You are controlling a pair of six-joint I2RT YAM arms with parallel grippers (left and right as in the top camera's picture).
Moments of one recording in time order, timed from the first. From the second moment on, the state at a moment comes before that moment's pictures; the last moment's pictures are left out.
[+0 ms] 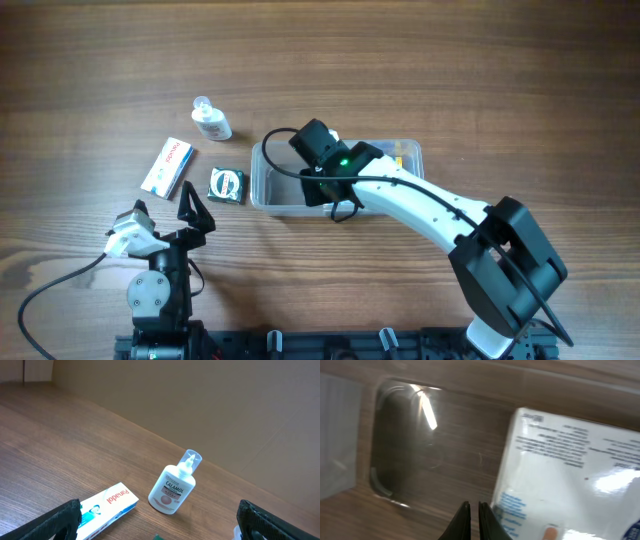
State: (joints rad) left arm 0.01 0.02 0.01 -0.05 -0.19 -0.45; right arm 0.75 1.86 1.24 -0.64 0.01 0.53
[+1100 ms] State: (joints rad) left arm 0.01 0.02 0.01 -0.05 -0.19 -0.45; right arm 0.52 1.11 1.39 -0.86 0.15 0.47
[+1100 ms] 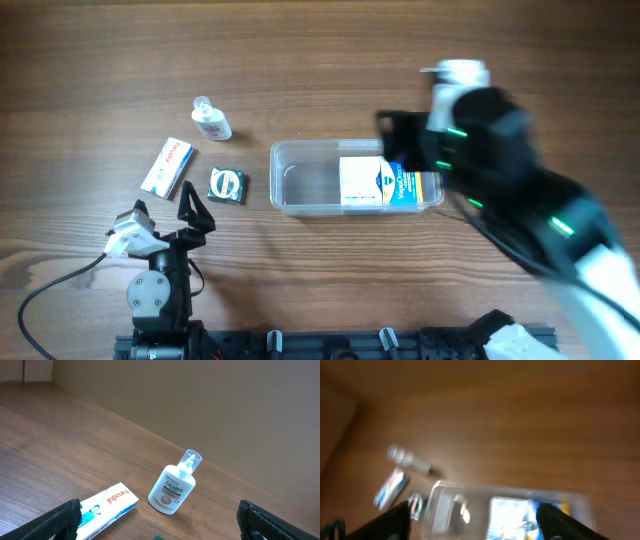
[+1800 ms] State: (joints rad) left arm 0.01 0.02 0.01 -0.07 -0.07 -0.45; right arm 0.45 0.82 1.39 -1.11 0.32 0.47
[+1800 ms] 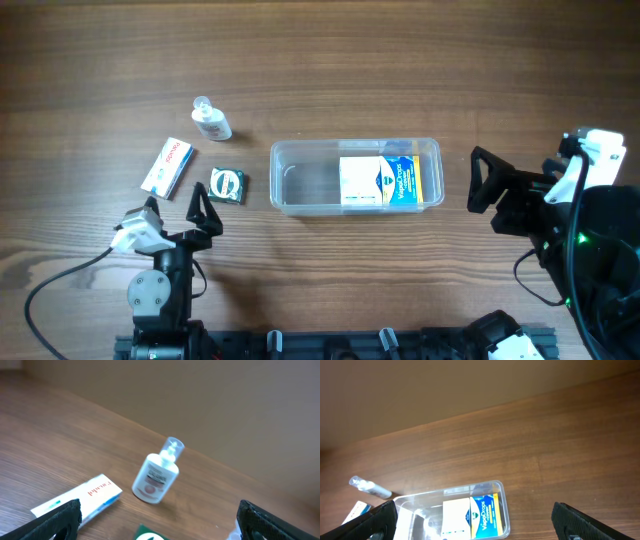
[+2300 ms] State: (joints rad) left arm 0.01 0.47 0.53 -0.47 -0.01 -0.51; right arm 0.45 0.86 1.39 -1.11 0.32 0.47
